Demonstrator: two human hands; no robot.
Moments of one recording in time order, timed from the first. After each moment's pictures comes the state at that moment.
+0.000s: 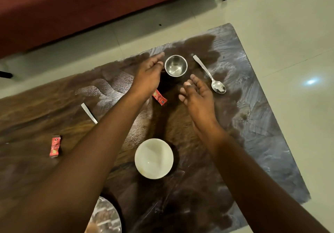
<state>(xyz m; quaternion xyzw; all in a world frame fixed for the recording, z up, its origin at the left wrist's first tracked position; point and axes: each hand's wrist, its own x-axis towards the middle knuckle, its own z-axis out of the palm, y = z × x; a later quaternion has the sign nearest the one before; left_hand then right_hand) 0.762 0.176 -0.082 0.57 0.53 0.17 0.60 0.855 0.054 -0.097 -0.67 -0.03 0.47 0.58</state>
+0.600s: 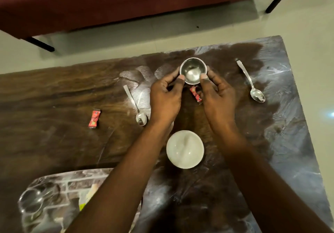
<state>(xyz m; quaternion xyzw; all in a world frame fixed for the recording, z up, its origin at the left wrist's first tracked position) 0.685 0.113 -0.059 0.40 0.58 0.38 0.60 0.793 0.071 -0.064 -0.68 -0.19 0.43 0.57</state>
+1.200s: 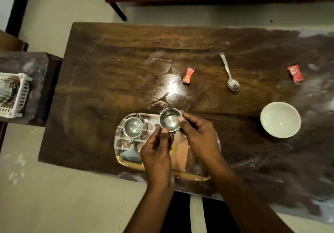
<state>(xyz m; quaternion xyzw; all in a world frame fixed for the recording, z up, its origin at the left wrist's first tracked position) 0.382 -0.107 -0.049 0.03 0.68 0.55 0.49 0.481 -0.065 -0.066 -0.62 -0.32 0.61 0.37</state>
